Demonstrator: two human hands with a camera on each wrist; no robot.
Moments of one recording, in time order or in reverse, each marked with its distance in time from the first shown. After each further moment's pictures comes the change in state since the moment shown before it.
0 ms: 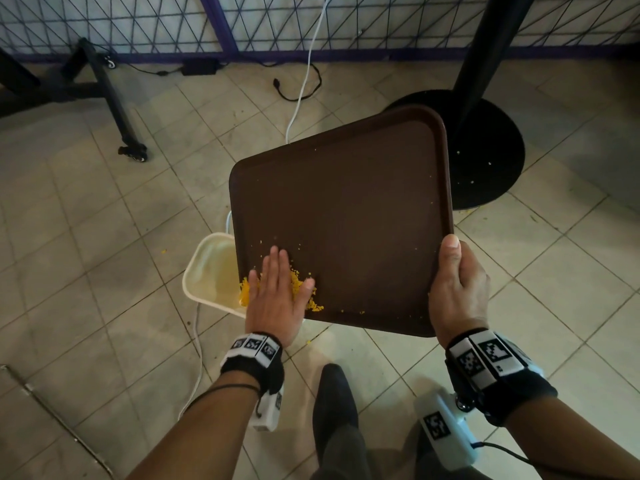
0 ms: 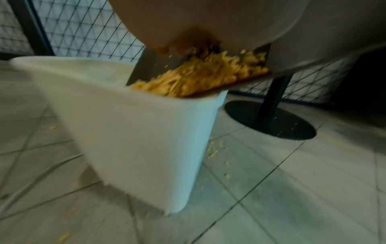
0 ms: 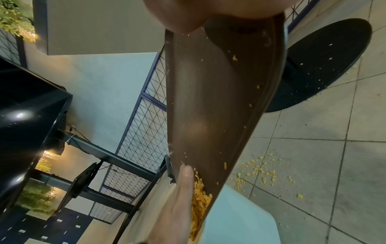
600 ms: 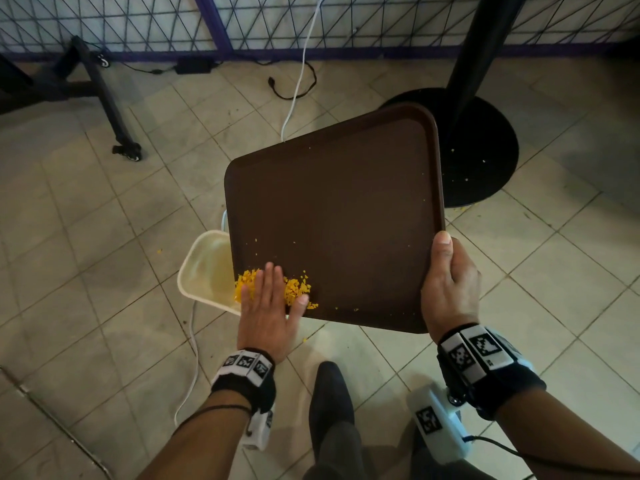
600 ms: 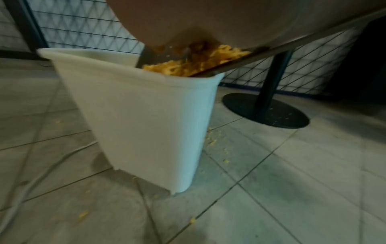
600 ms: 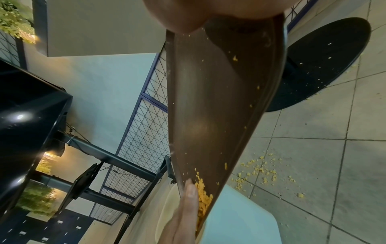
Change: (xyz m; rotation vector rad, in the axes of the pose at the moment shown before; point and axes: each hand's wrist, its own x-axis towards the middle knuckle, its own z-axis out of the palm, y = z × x) left_hand -0.026 -0.005 0.012 0.050 -0.062 -0.013; right_hand 0.001 0.002 -0.001 0.015 -0.008 0.005
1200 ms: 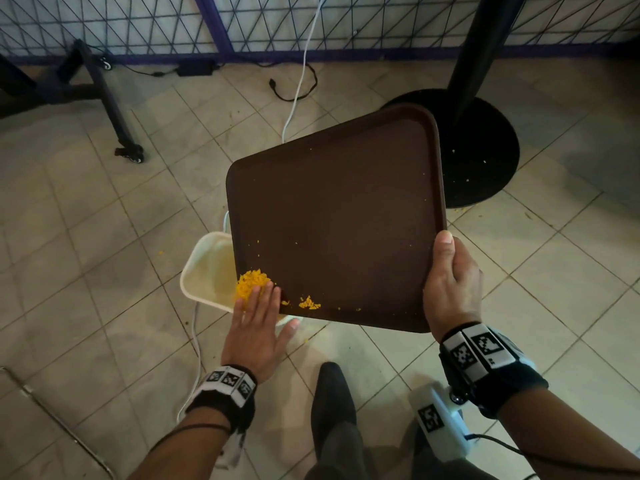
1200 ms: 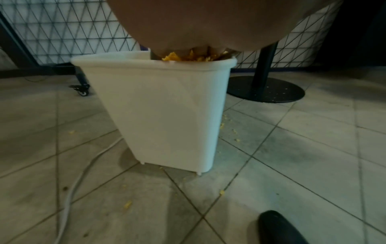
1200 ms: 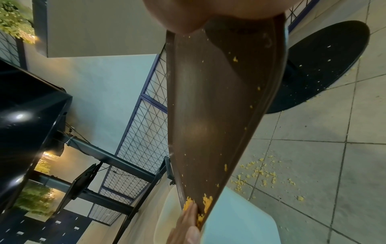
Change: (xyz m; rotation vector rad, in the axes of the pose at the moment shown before) left_hand -0.021 -0.032 0.007 0.177 -0.068 0.077; right_hand 0.000 -0.004 -0.001 -0.007 0.007 0.007
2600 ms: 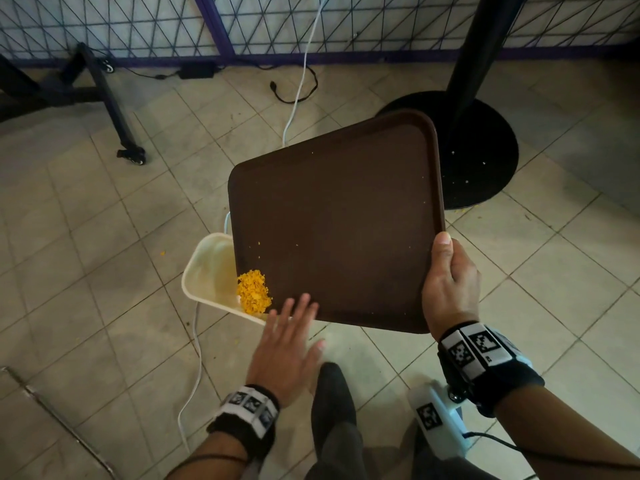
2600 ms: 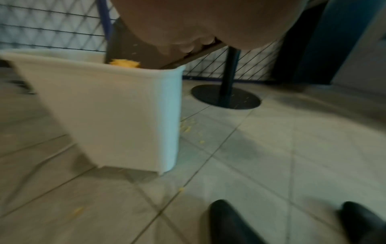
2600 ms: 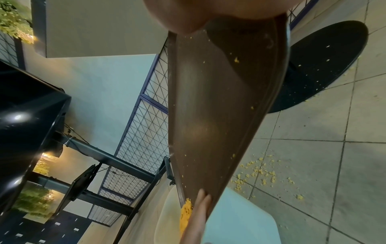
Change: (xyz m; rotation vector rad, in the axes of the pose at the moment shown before) left_hand -0.026 0.049 -0.004 -0.085 -0.013 0.155; right_hand 0.000 0.000 0.000 0.006 -0.002 0.028
